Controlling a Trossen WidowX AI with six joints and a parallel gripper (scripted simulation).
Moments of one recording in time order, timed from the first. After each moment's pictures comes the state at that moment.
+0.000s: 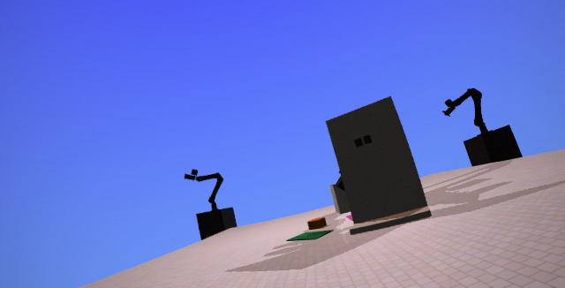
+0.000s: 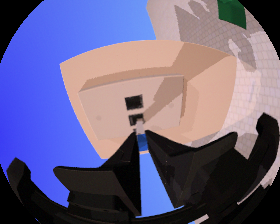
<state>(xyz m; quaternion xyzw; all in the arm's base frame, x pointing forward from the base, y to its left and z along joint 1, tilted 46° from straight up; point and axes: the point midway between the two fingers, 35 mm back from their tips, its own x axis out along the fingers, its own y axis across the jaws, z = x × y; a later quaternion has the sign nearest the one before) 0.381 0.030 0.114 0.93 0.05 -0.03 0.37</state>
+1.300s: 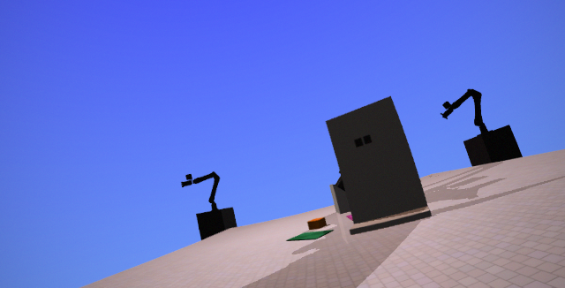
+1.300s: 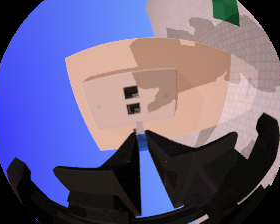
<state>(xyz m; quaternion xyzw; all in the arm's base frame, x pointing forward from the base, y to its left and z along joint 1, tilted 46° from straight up) 0.367 0.036 0.121 0.92 0.05 -0.03 0.38</state>
